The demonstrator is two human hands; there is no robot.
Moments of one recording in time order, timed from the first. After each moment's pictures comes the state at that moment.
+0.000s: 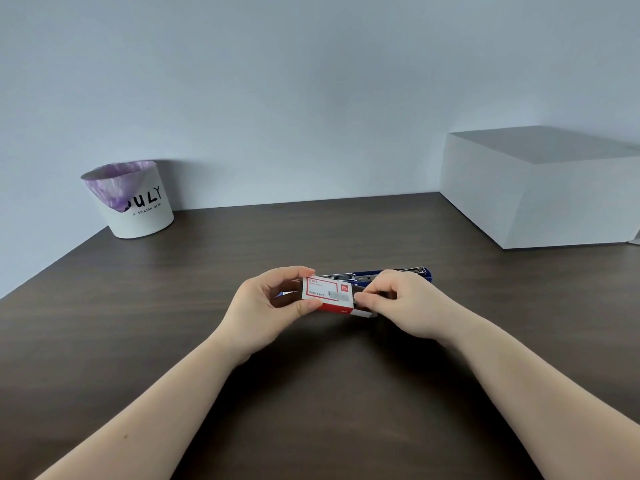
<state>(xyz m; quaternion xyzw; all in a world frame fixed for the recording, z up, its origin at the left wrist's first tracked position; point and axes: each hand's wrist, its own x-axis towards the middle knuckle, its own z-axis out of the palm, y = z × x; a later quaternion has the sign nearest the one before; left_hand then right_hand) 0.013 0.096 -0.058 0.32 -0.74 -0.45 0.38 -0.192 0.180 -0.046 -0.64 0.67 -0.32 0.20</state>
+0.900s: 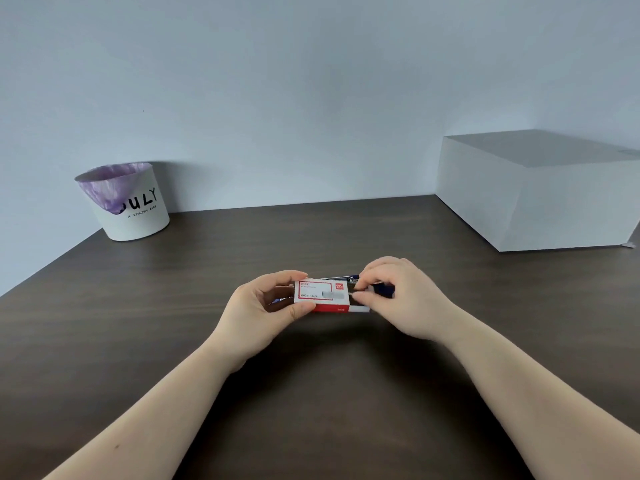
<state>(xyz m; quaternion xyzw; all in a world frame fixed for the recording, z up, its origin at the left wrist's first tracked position) 0.016 0.094 -0.061 0.32 -0.72 -0.47 0.39 -0.193 0.175 -0.048 -0.65 0.66 -0.35 0.08</state>
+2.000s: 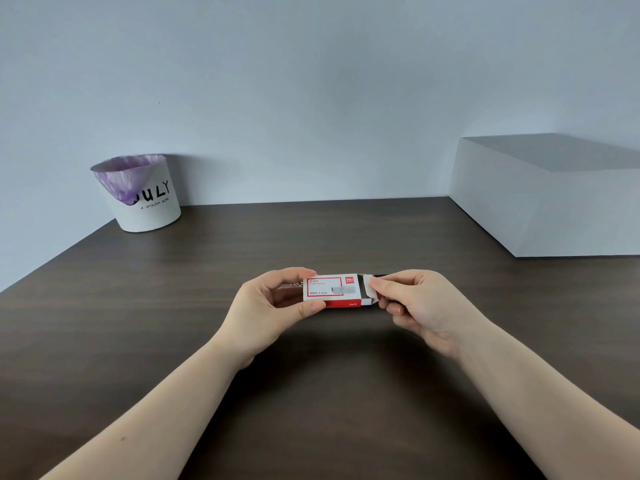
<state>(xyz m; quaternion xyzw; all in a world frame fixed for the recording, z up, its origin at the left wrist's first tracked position) 0.020 0.093 -0.062 0.30 -0.68 -0.53 0.41 -0.179 0.174 -0.041 -0.33 0.60 -0.56 0.47</state>
